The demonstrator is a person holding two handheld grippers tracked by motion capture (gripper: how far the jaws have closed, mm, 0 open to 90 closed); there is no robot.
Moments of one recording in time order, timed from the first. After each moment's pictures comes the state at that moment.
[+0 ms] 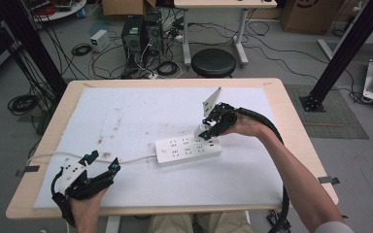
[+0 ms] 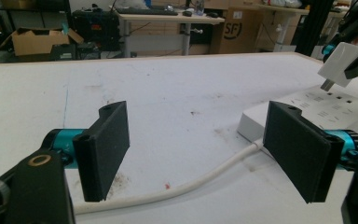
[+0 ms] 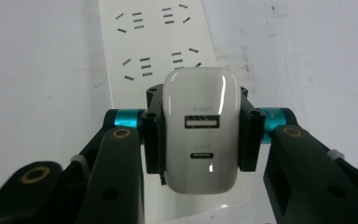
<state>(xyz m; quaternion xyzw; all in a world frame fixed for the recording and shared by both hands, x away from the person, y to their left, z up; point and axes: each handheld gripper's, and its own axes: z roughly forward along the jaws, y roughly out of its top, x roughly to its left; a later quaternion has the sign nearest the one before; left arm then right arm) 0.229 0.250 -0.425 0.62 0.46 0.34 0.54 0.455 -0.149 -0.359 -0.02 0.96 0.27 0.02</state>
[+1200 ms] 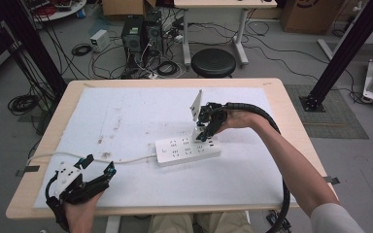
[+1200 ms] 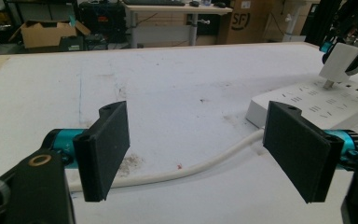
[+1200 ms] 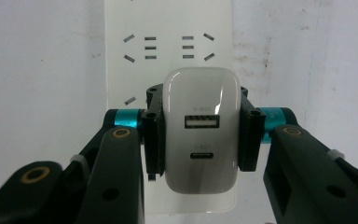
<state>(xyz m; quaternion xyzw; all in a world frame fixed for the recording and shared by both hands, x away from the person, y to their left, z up) 0.219 0.258 -0.425 0.63 0.47 0.34 0.52 0.463 -0.116 -0.359 -0.09 0.98 0.17 0.00</state>
